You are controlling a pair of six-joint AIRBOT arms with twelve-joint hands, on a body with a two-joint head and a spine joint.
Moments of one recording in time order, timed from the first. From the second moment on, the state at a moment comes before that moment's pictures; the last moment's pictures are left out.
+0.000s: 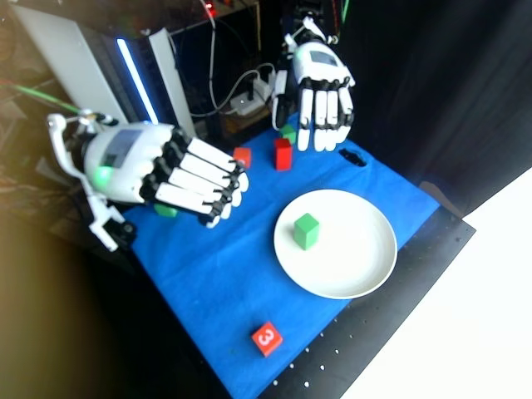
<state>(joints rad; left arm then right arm) 0.97 -0.84 0.78 -0.26 -0.98 1.31 -0.88 -0.92 0.84 -2.85 -1.19 1.98</state>
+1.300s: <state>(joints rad) 0.94 -0.84 0.83 -0.36 -1.06 1.37 -0.65 -1.21 1.17 -2.84 -0.83 1.98</state>
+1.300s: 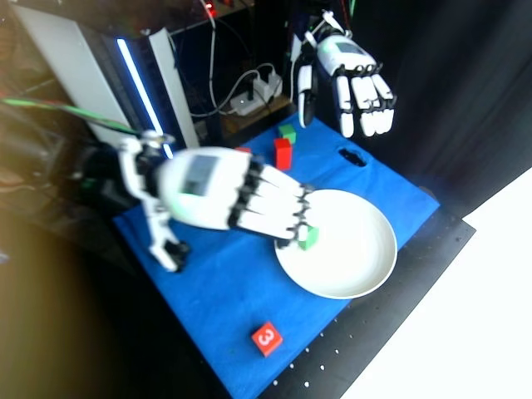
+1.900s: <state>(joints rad) 0.94 -0.84 0.82 -0.37 -1.07 1.37 -0.65 -1.33 1.30 -2.79 -0.68 1.98</state>
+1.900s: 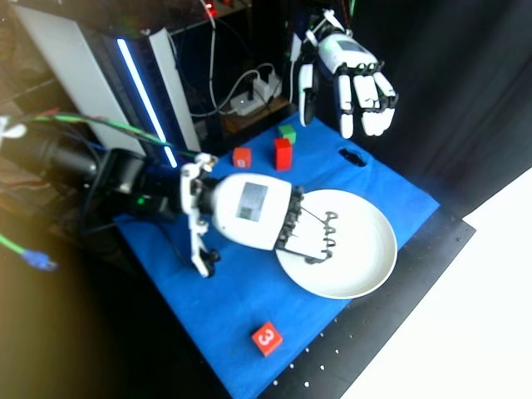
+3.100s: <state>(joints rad) 0.94 -0.84 0.82 -0.37 -1.10 1.37 -0.63 -1.41 1.41 -2.75 -0.59 1.99</state>
